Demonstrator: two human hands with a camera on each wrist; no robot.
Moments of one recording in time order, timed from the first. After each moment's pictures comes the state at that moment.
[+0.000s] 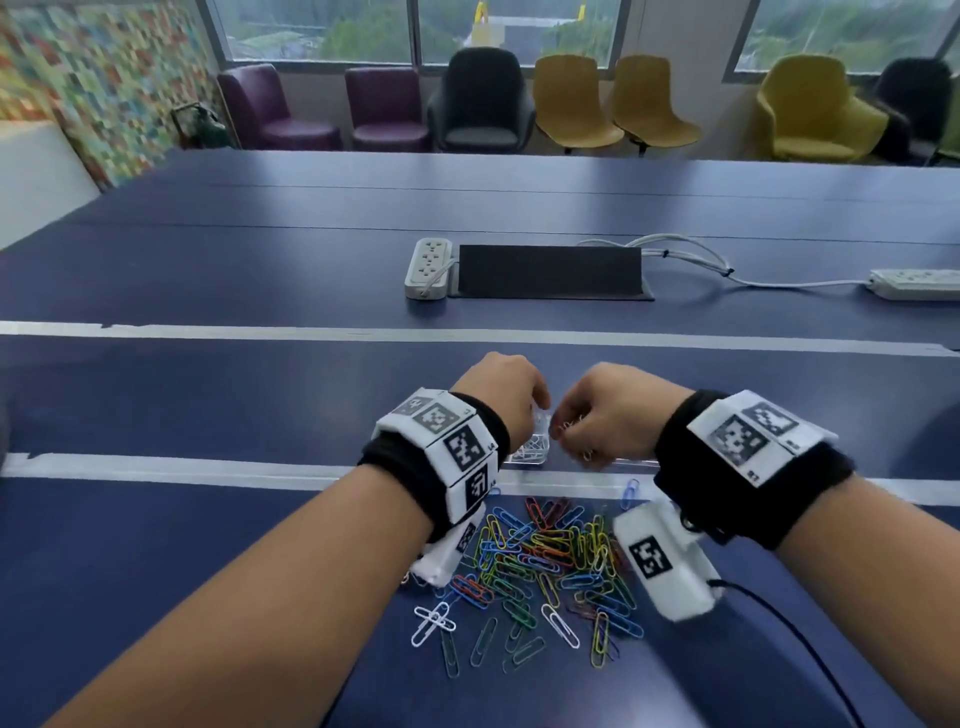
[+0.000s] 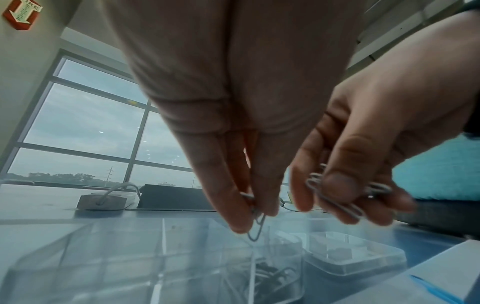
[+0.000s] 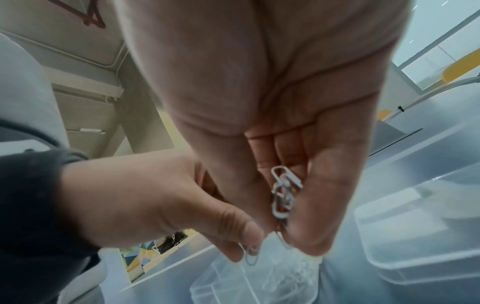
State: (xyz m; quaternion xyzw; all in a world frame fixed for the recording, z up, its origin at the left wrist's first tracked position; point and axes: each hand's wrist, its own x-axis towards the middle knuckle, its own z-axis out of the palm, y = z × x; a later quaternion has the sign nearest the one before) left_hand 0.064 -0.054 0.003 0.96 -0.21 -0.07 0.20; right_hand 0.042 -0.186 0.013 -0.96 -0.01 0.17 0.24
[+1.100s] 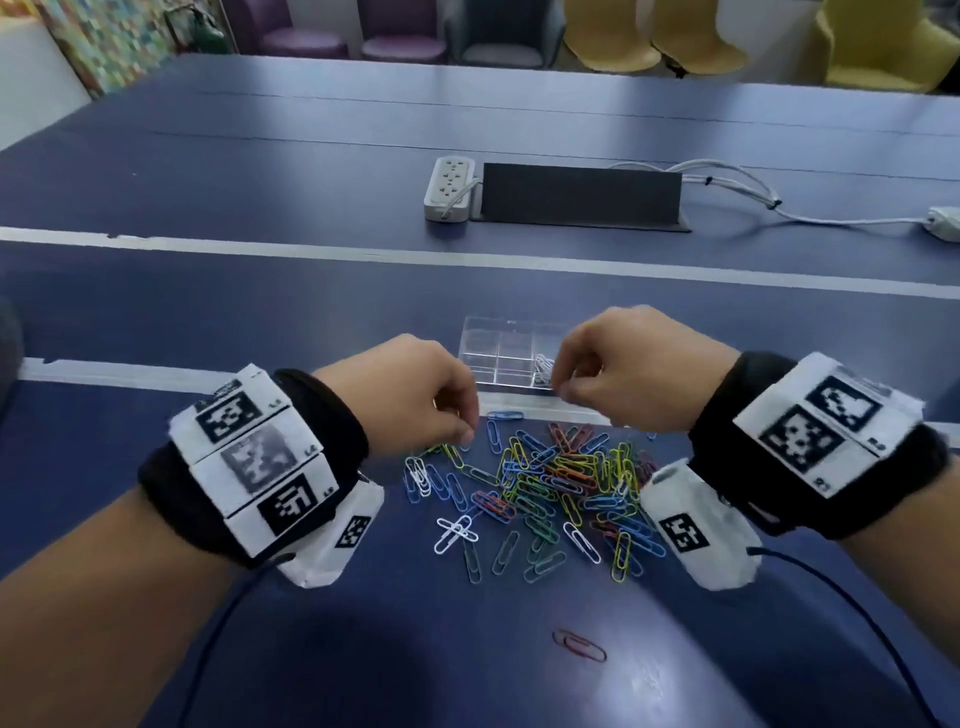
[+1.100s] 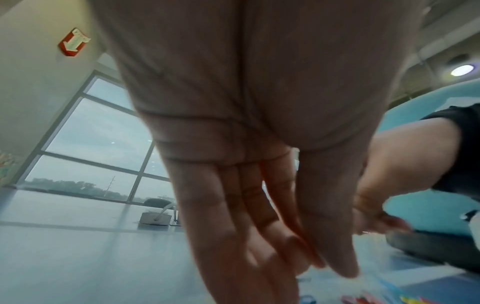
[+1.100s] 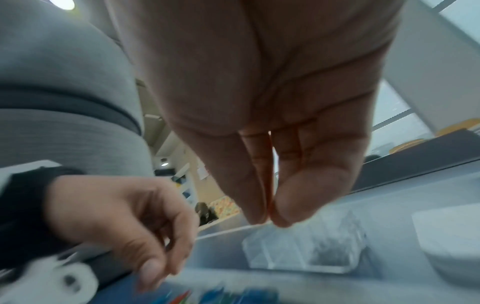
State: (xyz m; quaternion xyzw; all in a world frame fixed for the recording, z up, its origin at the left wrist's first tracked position) left_hand 0.012 0.036 0.003 0.94 -0.21 -0.19 0.19; right_hand 0.008 -0.159 0.021 -0.97 -0.12 0.12 0.15
